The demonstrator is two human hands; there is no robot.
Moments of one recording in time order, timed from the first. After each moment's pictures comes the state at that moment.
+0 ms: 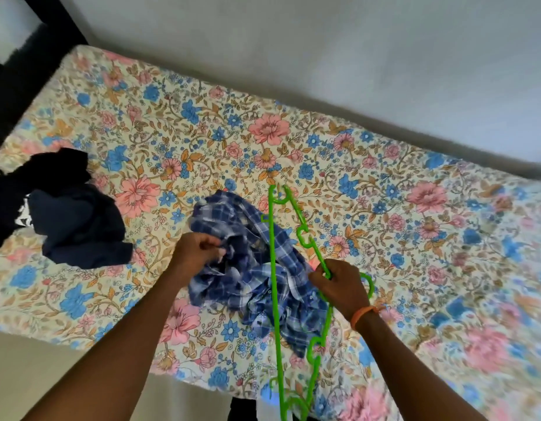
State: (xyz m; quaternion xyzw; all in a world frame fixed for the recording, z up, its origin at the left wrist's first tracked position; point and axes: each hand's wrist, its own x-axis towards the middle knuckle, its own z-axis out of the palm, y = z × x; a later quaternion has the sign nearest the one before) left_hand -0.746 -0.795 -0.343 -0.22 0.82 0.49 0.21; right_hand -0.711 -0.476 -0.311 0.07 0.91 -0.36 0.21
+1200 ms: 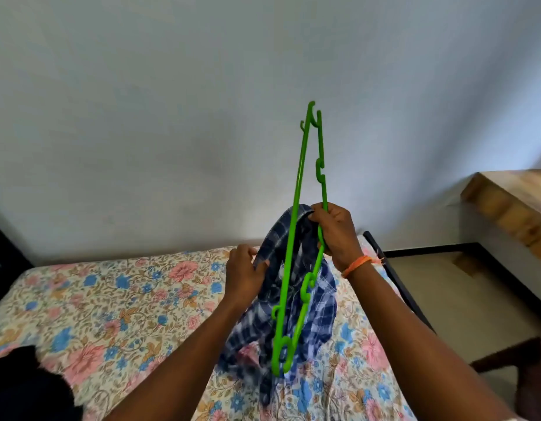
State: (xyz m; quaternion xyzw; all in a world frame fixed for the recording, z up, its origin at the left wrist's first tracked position) left_hand -0.686 -0.507 0.023 0.10 0.87 0.48 -0.03; right_hand -0.639 -0.330 0.137 0.16 0.71 -0.65 -0.21
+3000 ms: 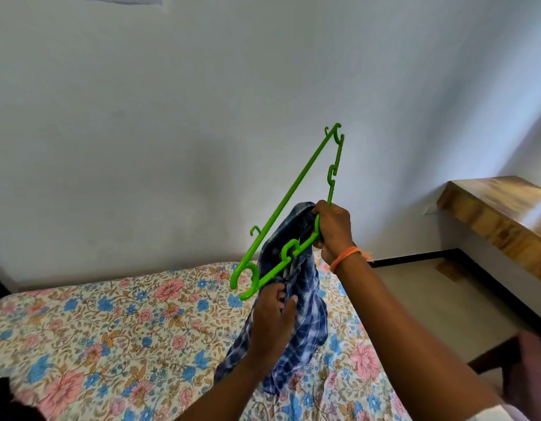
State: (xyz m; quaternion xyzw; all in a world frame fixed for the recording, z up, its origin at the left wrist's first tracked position) left_hand -0.577 -0.446 0.021 0.18 0.83 0.53 -0.02; right_hand -0.627 -0.305 0.171 0.28 0.60 -0.70 -0.26
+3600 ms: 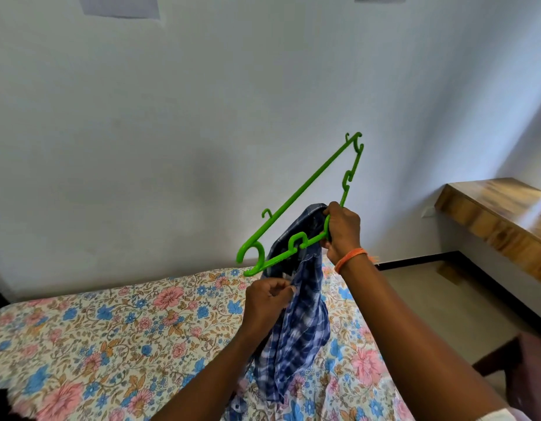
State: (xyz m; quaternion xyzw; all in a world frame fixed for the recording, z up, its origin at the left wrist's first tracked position) left_hand -0.612 -0.446 0.045 0.18 0.75 0.63 0.08; right_hand -0.622 -0.289 0.178 0.32 0.57 -0.70 -0.30
